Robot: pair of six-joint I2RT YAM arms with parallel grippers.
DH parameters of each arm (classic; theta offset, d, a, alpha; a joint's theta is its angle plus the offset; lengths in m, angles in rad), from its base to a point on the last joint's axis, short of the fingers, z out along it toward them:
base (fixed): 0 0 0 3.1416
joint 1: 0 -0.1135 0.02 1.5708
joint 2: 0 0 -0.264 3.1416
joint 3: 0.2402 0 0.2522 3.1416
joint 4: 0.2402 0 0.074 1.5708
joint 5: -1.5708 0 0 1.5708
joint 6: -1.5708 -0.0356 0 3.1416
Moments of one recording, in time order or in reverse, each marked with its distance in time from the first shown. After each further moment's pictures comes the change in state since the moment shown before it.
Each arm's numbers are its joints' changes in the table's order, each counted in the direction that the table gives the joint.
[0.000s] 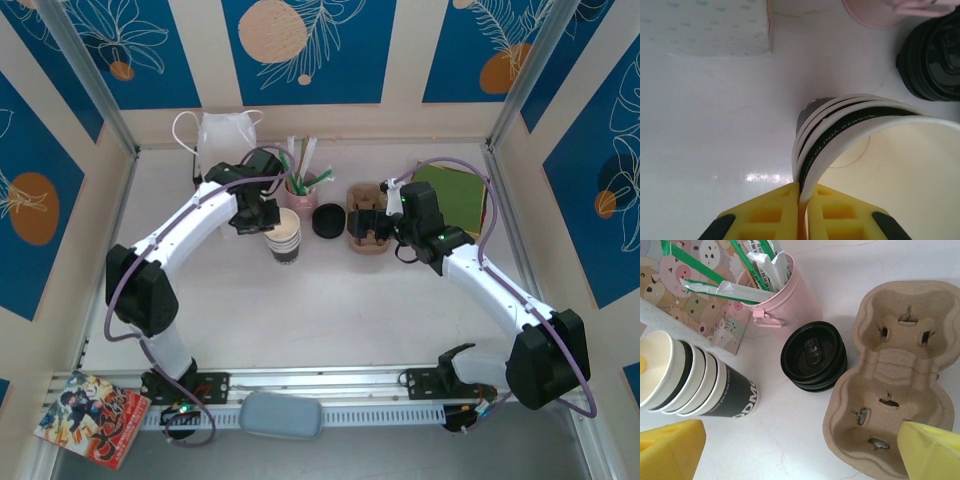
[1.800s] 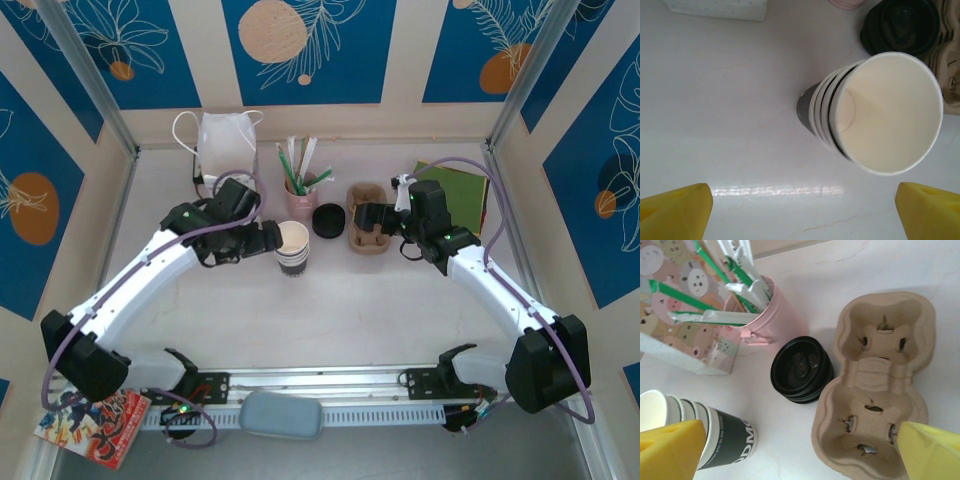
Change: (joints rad) left arm 0.103 -0.401 -0.288 -0.069 -0.019 0.127; right arm 0.053 -0.020 -0.009 -0.023 0.005 -0.051
